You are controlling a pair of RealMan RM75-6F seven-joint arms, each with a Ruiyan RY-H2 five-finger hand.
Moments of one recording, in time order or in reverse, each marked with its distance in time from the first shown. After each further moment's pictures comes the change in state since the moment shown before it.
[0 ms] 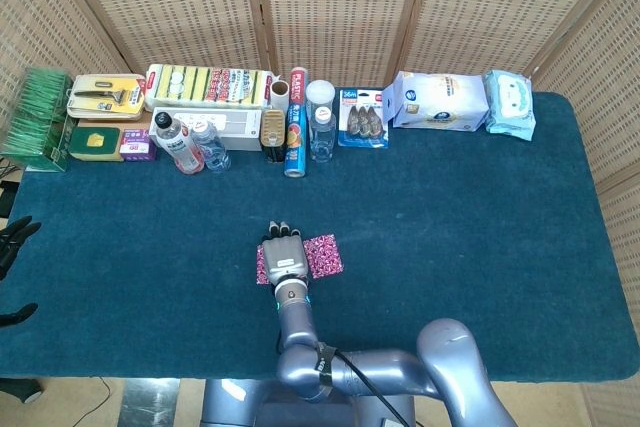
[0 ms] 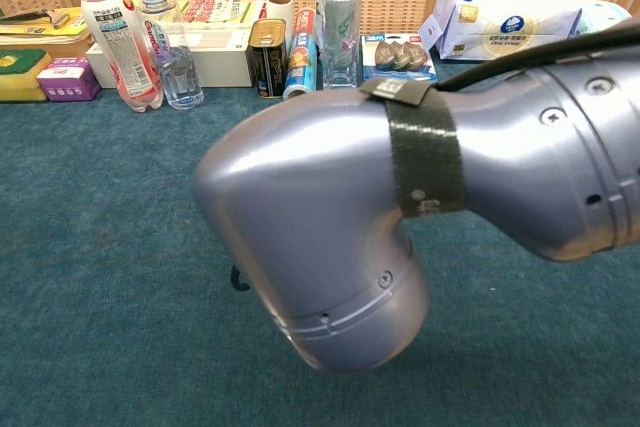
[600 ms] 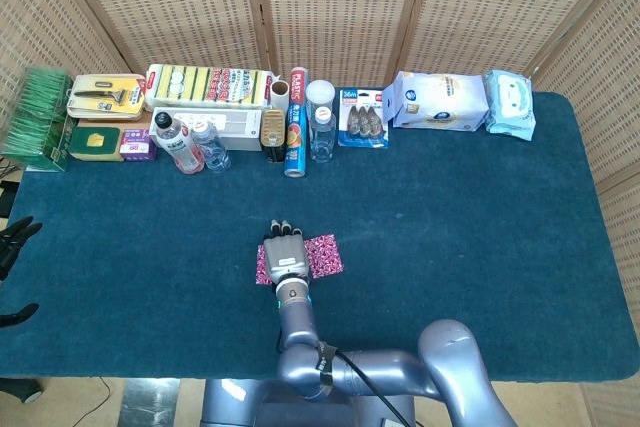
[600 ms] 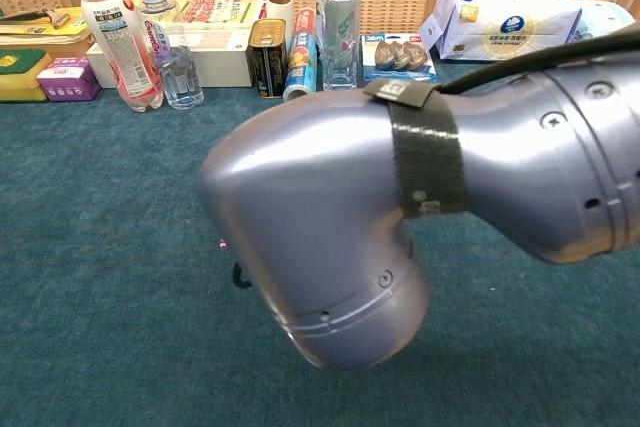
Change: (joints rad) left arm 0.000 -0.001 0.000 -0.003 0.000 0.001 0.004; right arm -0.012 -0.008 0.014 0.007 -0.014 0.003 0.007
